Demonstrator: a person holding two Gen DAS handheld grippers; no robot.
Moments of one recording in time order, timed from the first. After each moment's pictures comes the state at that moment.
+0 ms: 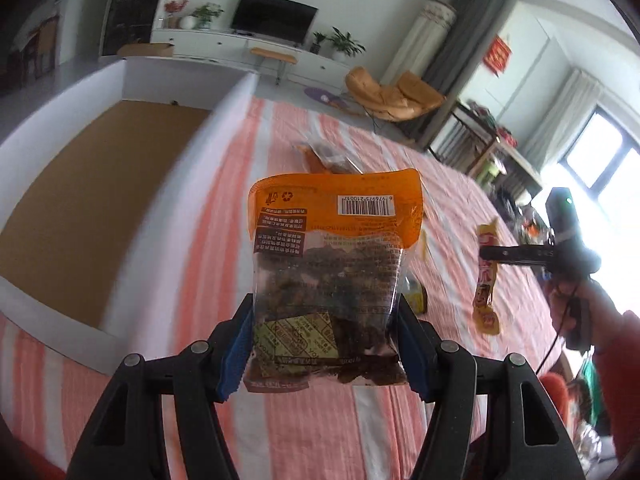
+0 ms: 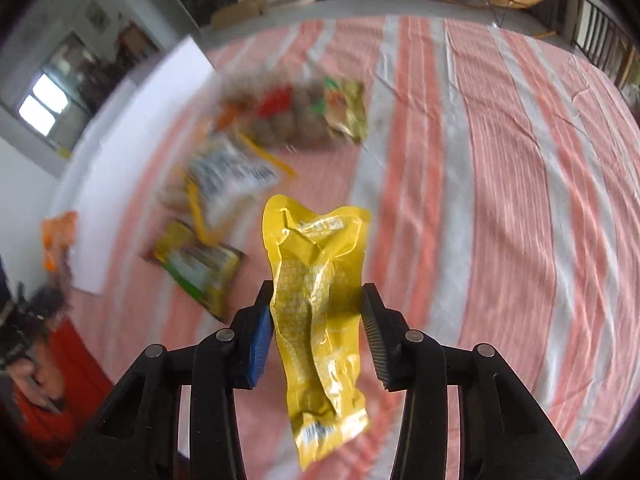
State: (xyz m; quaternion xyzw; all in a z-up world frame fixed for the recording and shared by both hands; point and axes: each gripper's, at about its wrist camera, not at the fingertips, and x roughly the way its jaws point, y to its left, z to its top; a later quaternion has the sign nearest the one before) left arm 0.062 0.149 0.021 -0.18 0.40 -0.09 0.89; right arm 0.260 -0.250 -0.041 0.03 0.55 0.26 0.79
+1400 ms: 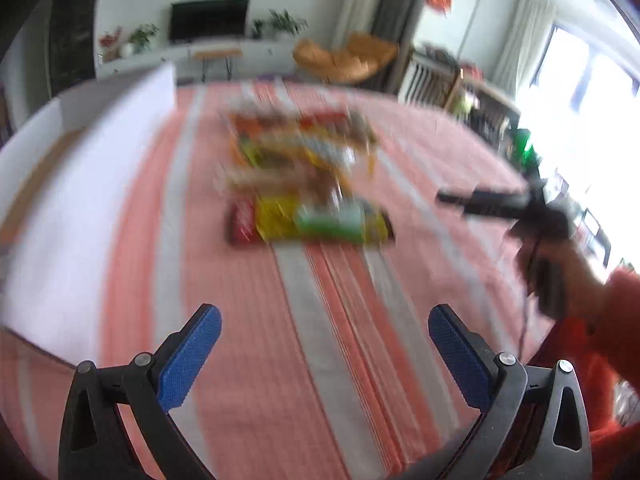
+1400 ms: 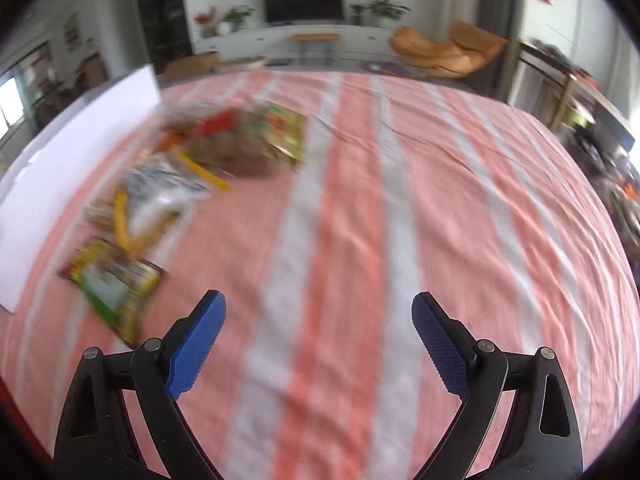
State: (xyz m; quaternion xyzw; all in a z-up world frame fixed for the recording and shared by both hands) left arm 0.048 0.050 -0.045 -0.04 0.43 -0.15 0.89; right arm 0.181 -0.238 -0.024 -0.05 0.43 0.12 0.89
